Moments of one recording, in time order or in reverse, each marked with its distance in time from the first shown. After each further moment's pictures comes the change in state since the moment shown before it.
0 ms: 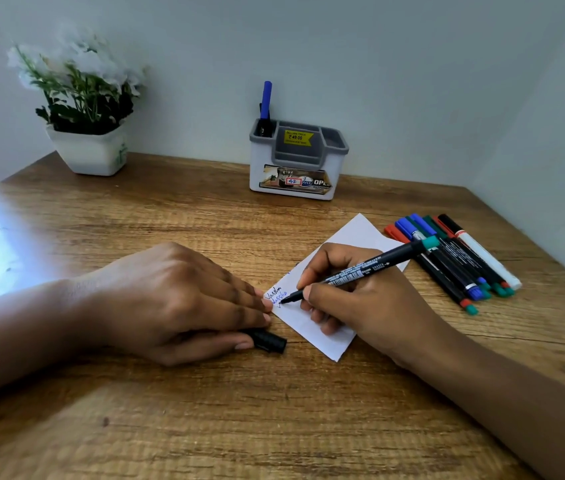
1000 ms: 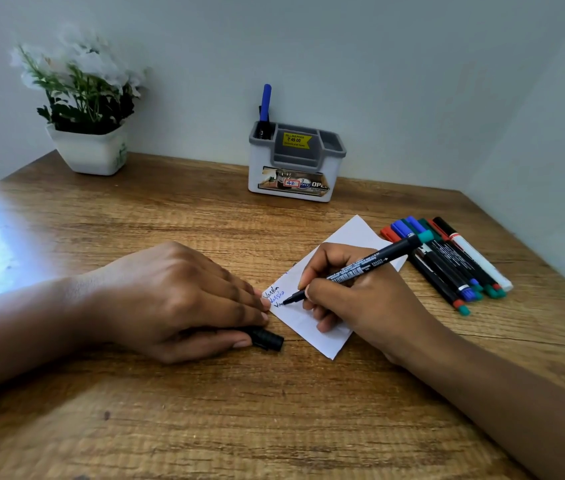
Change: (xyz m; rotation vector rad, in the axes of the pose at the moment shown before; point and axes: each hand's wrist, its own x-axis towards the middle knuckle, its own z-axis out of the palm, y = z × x) left_hand 0.001 -0.002 0.004 -0.036 0.059 0.056; right_hand 0.001 0.002 0.001 0.003 0.040 0.022
